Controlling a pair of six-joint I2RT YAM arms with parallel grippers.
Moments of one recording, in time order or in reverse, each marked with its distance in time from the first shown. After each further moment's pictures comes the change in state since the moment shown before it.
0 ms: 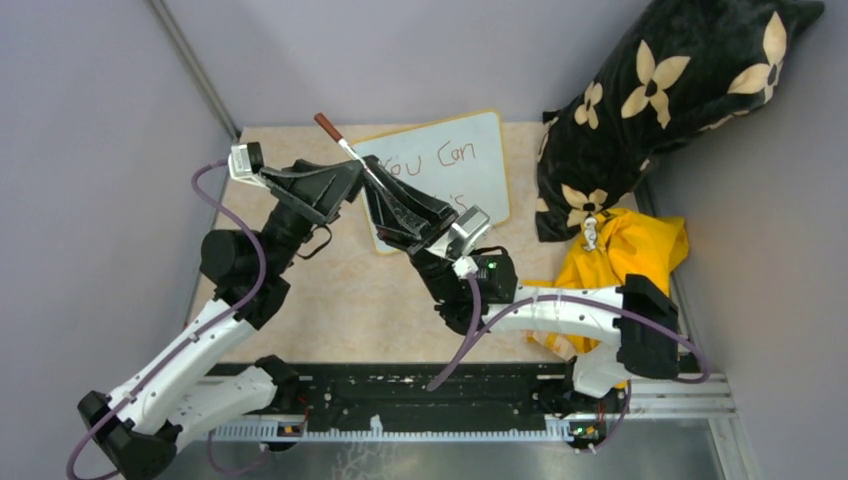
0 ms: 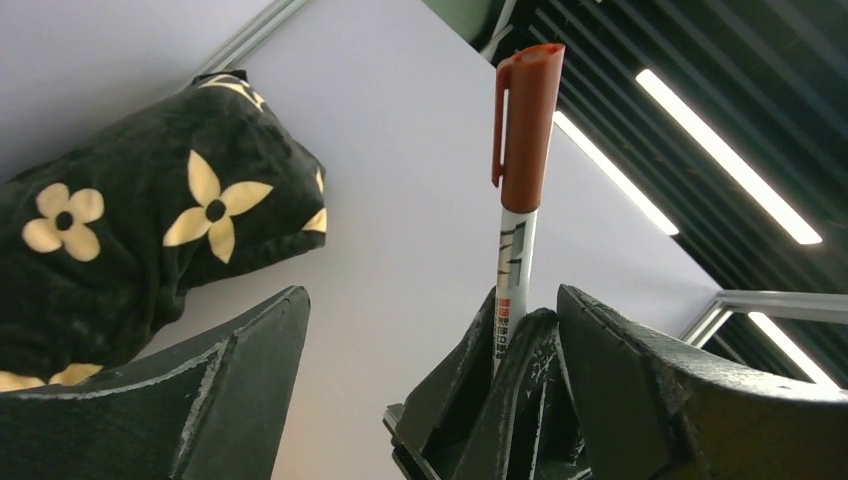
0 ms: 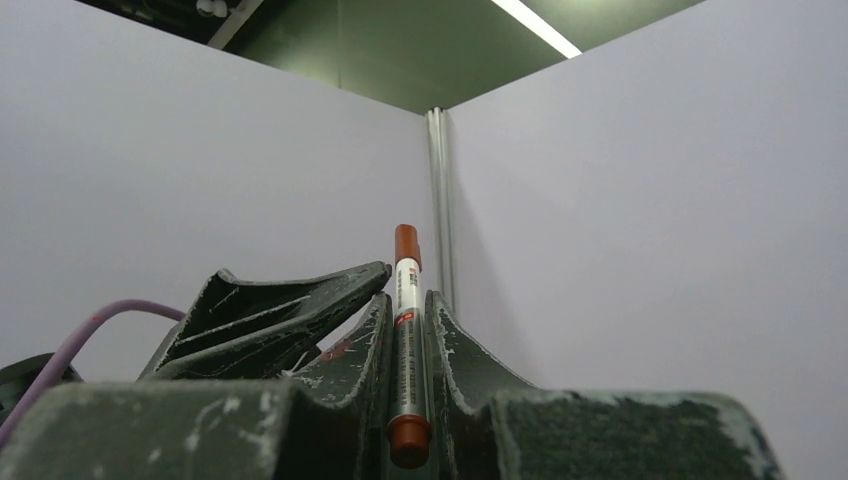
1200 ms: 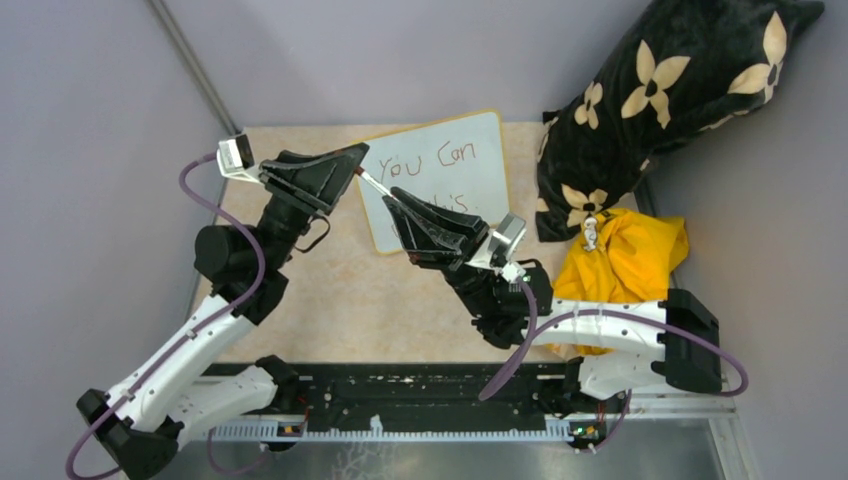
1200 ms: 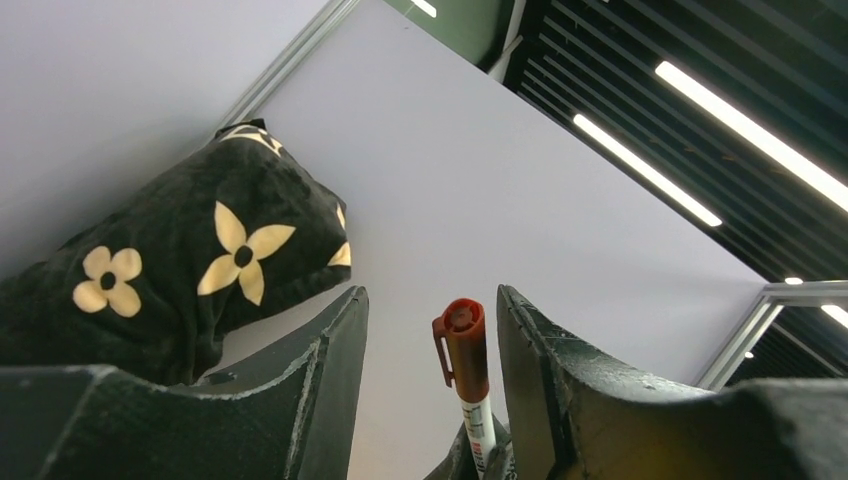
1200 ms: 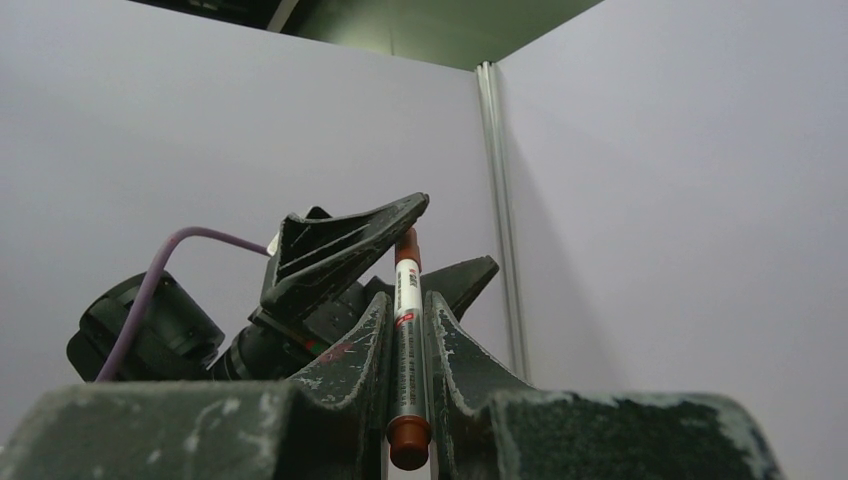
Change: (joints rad) left arm 0.000 0.019 0.062 -0.008 -0.024 0.135; right arm 0.002 -0.236 -0.250 -0.101 -0.036 0.197
